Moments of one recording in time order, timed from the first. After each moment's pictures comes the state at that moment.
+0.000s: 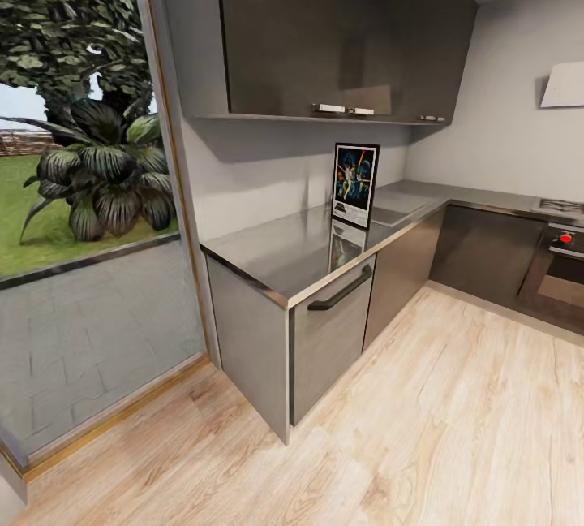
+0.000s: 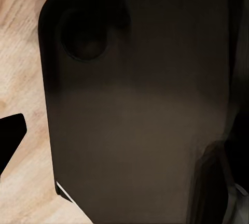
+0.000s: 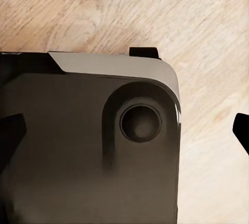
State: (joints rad) left arm 0.04 -0.03 0.01 -0.09 0.00 -0.01 0.00; right arm -0.06 0.01 0.00 -0.05 0.00 -0.08 0.00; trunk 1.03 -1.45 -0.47
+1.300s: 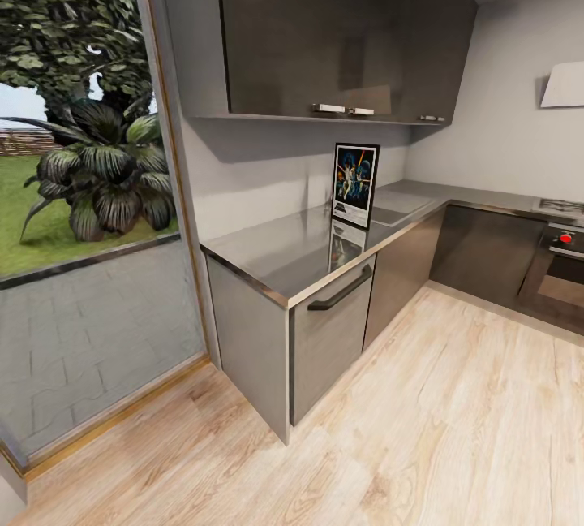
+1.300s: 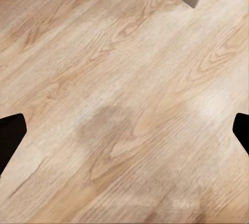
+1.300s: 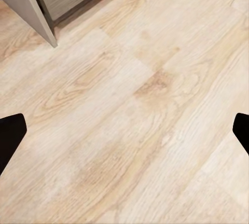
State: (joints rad) left arm 0.03 0.02 0.01 -0.71 0.00 -0.08 0.00; right arm -0.08 0.01 0.00 -0.54 -0.01 -0.27 0.00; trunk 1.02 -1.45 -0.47
